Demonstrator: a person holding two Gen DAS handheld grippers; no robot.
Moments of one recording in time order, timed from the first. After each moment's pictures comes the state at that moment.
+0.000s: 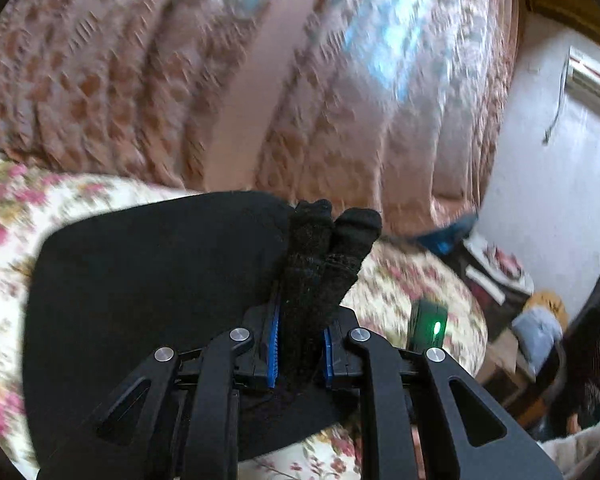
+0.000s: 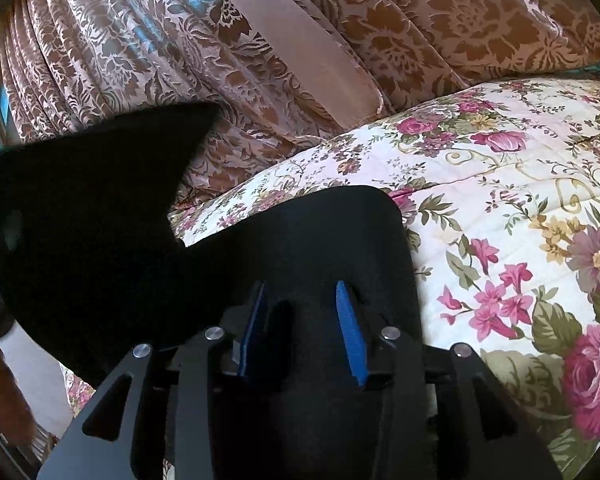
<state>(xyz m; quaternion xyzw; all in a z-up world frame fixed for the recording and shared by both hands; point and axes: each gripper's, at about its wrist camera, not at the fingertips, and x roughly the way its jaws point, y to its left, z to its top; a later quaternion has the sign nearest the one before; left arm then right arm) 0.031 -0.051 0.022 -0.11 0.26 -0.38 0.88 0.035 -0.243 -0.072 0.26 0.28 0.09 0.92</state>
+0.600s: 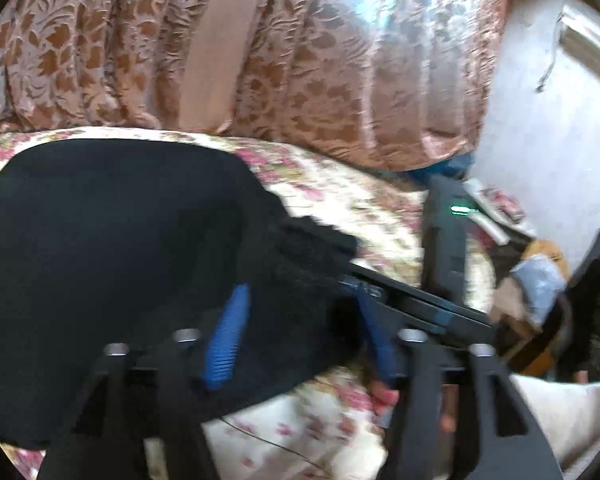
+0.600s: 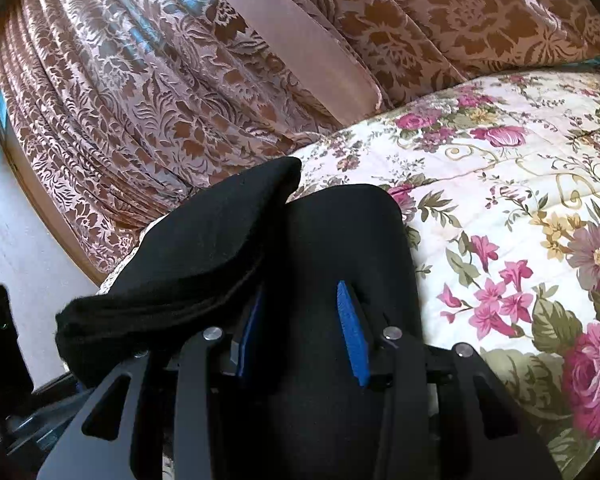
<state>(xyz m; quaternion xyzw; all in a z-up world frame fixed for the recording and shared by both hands) 0.013 -0.077 -0.033 -0.07 0.31 -0.42 0.85 0.036 -0.245 -0.066 0.27 0.31 0.09 0.91</state>
